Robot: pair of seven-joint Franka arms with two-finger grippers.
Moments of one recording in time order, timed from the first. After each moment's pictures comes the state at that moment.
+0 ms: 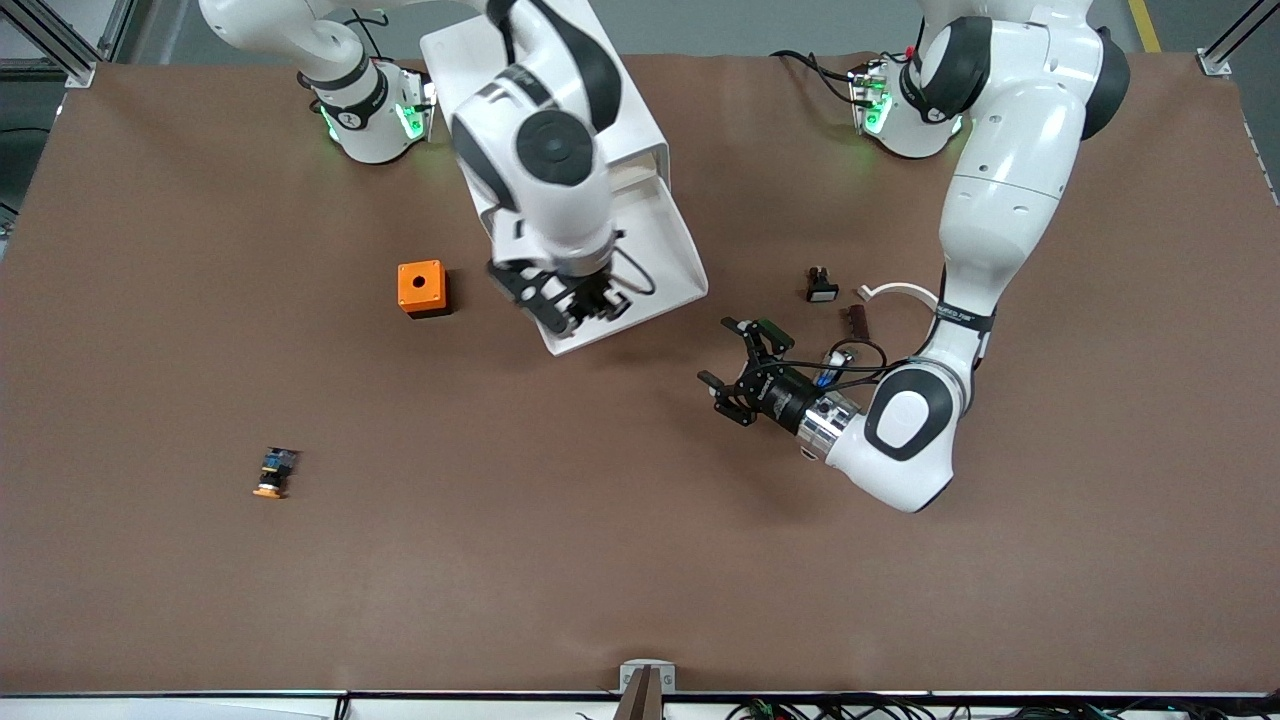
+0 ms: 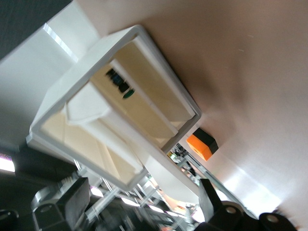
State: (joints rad) left arm -0.28 0.98 -0.04 -1.21 -1.09 1.39 -1.59; right arm 0.67 0.41 0.00 -1.51 0.03 1.88 1.36
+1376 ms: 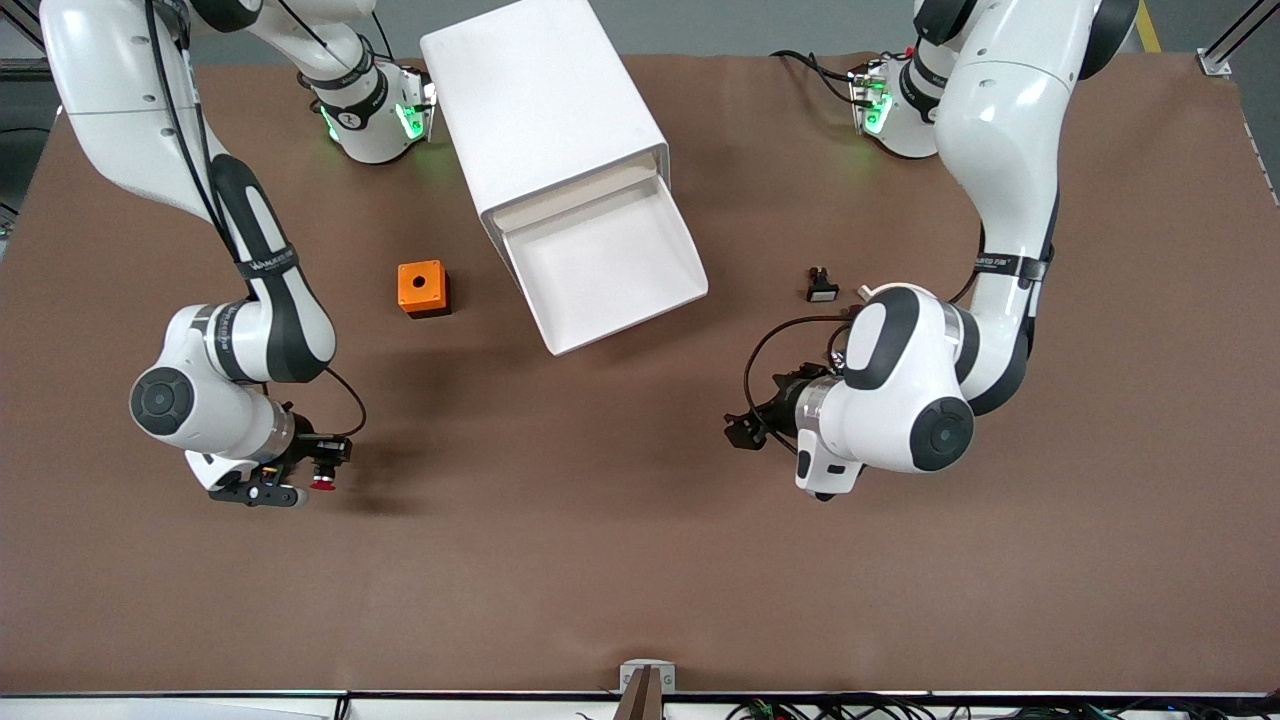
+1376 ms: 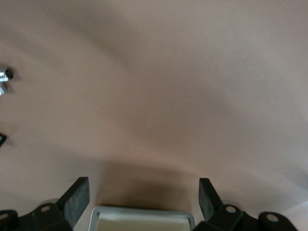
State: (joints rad) left arm -0.42 0.77 0.00 -1.18 -0.44 1.75 -0.94; right arm 0.04 0.62 0.00 -1.74 0.03 2.33 0.11
